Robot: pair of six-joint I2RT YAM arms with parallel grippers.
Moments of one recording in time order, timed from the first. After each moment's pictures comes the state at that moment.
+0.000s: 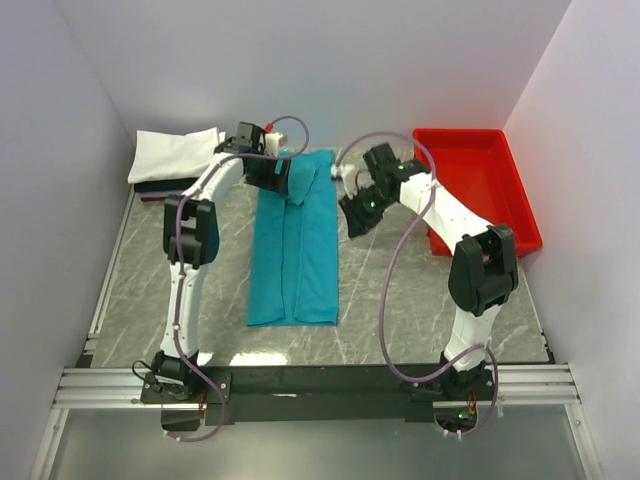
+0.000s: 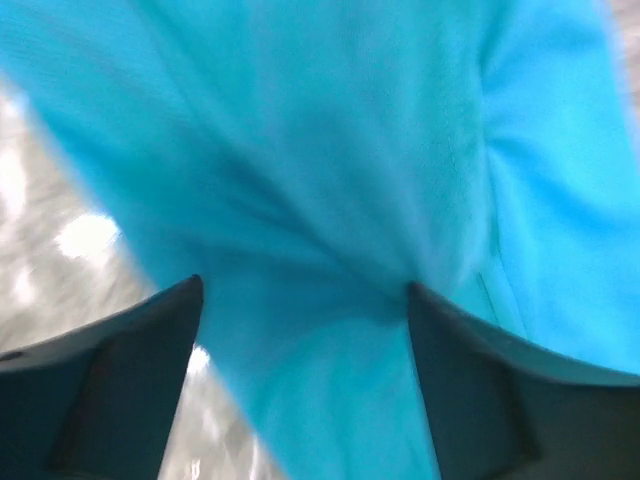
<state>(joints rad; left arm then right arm) -0.22 2.48 2.23 -0.71 0.32 0.08 0.40 1.86 1.58 -0.97 -0.48 -0.40</state>
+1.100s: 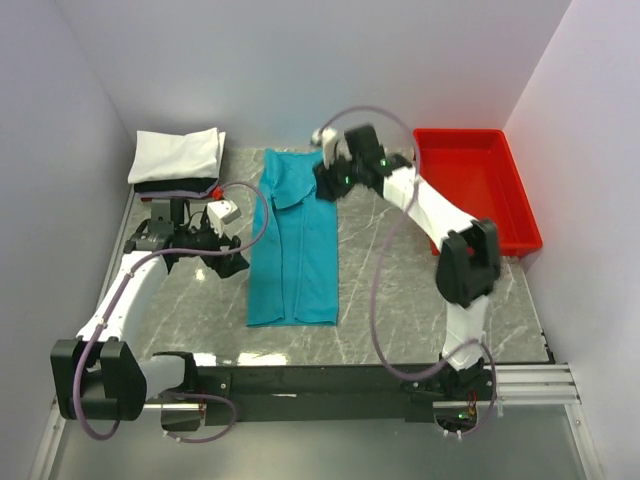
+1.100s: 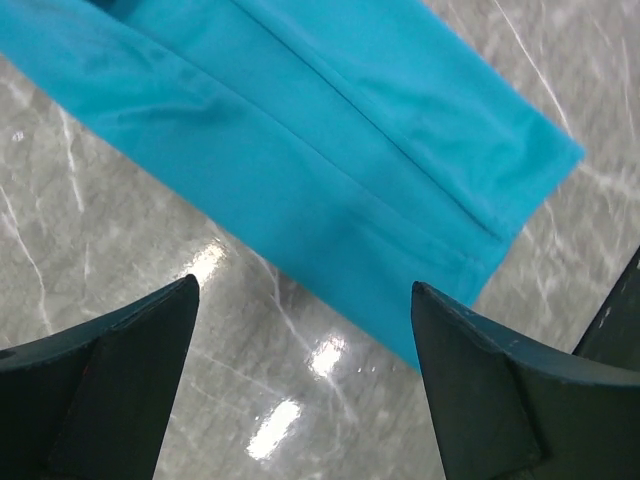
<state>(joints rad) -0.03 1.17 0.89 -0.61 0.75 0.56 0.50 1.90 1.68 -0.54 -0.42 -0.27</state>
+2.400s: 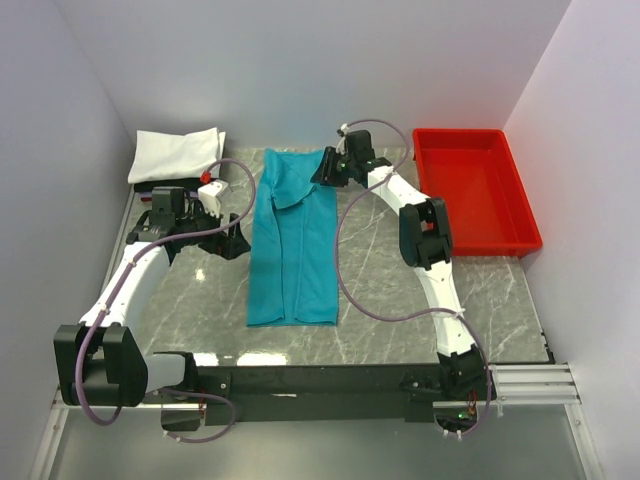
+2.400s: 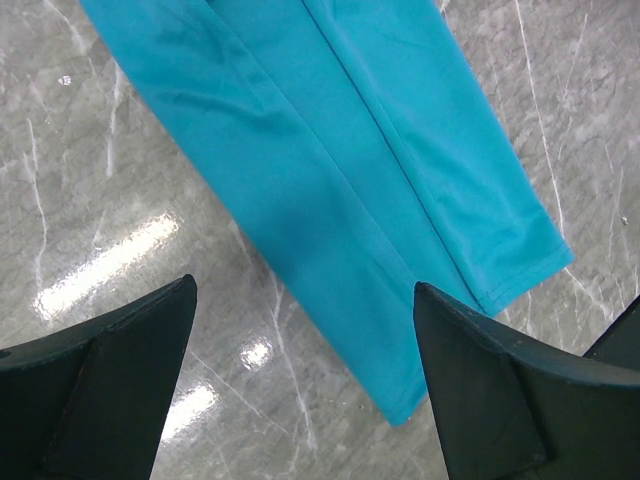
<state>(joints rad) -0.03 1.24 0.93 -0.49 0.62 0.19 0.36 2.56 2.22 -0.29 -0.42 0.52</state>
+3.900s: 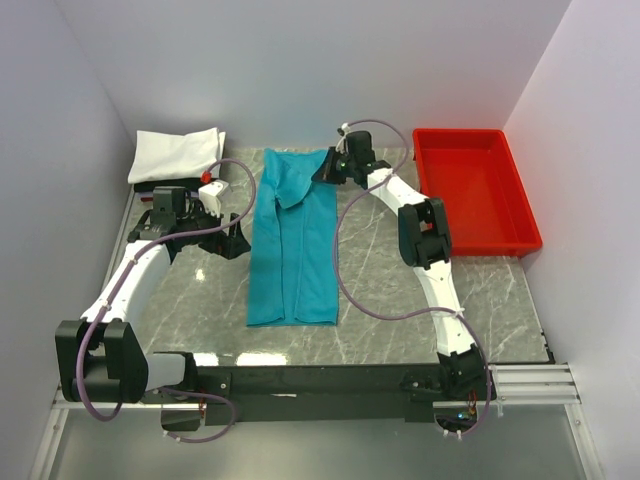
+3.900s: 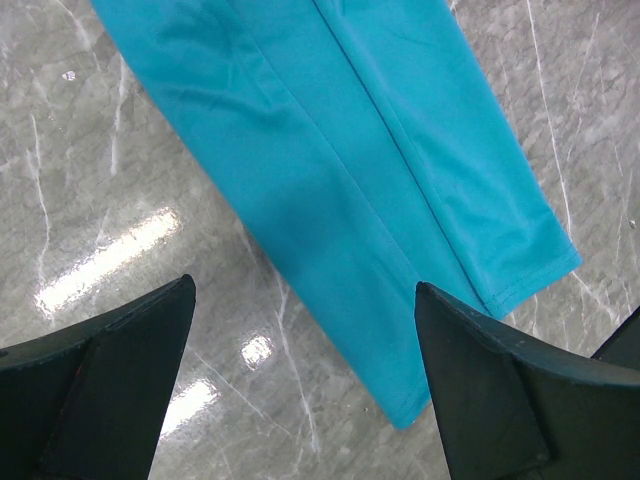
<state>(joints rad) -0.03 1.26 0.93 -0.47 0.61 0.19 0.35 2.59 2.21 -0.19 -0.47 0.57</state>
